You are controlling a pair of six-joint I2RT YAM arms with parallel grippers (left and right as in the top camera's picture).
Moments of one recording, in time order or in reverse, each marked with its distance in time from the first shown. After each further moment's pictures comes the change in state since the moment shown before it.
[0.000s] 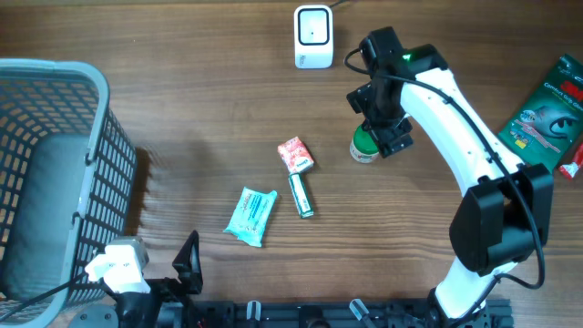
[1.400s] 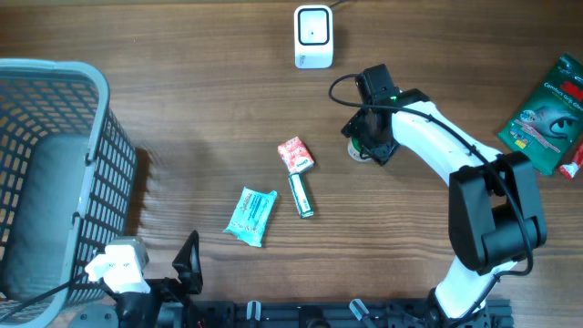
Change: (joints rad) left arm 0.000 0.000 0.000 0.000 0.000 0.000; right arm -0.001 0.008 -0.353 0.464 -0.014 -0.442
